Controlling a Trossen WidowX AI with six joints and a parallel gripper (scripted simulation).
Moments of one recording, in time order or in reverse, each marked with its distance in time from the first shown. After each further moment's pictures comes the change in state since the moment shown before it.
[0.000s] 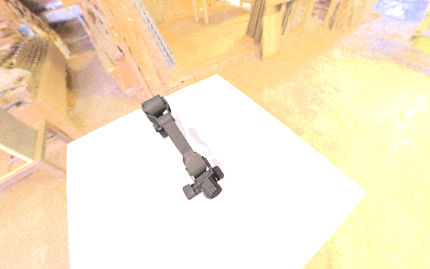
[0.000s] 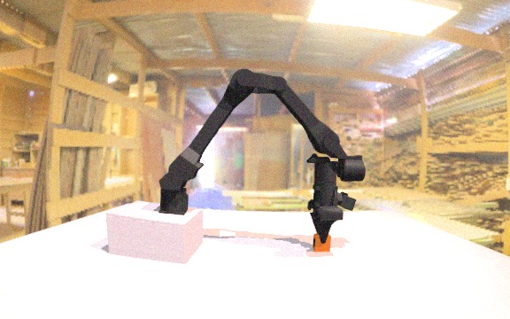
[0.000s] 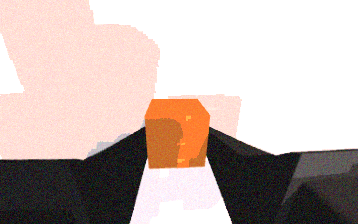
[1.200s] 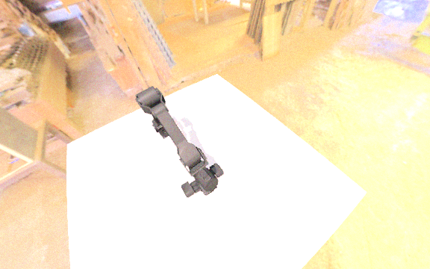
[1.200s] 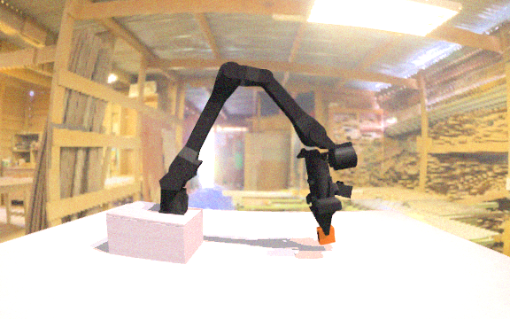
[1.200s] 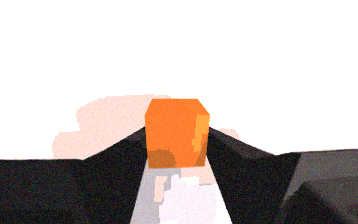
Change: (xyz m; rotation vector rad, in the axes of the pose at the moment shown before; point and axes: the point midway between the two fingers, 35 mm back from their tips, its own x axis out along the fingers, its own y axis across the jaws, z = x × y) arm -0.021 0.002 0.004 -0.003 -0.173 0.008
